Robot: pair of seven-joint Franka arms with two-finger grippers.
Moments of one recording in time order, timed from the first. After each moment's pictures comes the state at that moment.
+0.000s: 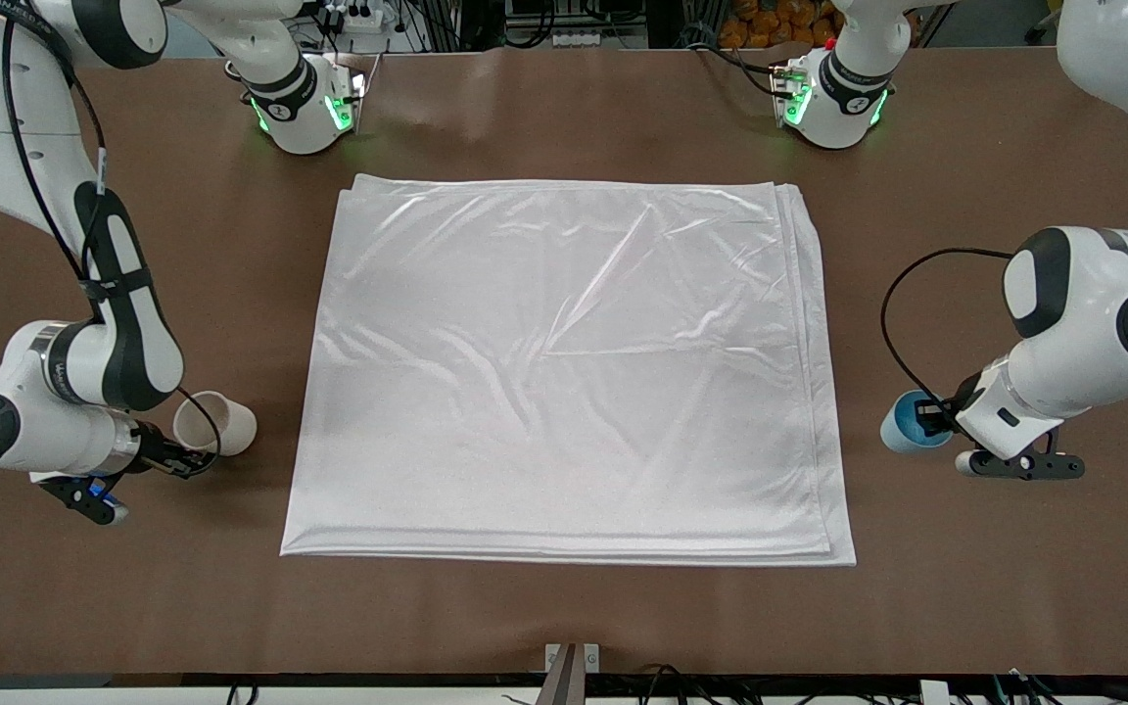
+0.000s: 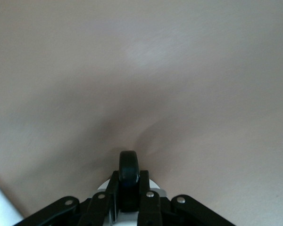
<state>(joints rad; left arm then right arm) 0.14 0.42 -0.22 -1.66 0.09 2.10 -0.05 -0.11 0.72 0.01 -1.52 -0.03 2.15 0.41</state>
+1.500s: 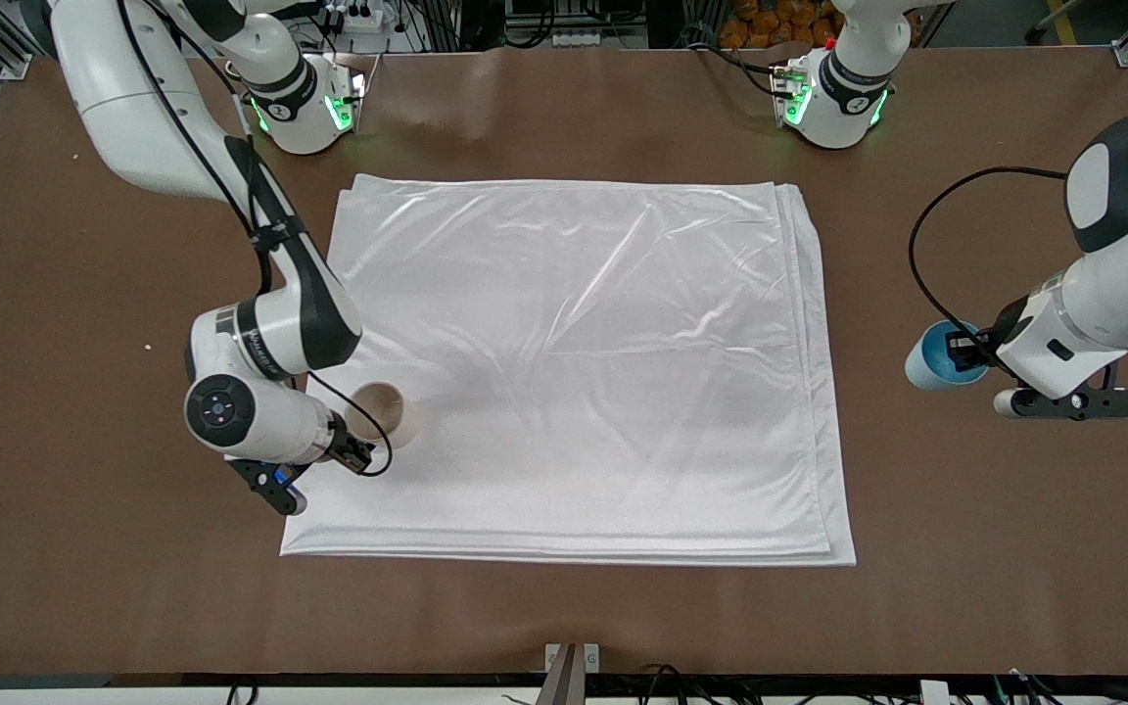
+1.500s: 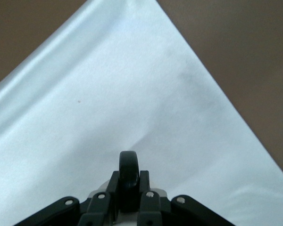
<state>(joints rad) 0.16 0.26 -0.29 -1.58 0.09 1.76 -0.11 0.20 0.72 0.10 -1.41 -0.02 2.04 1.02</state>
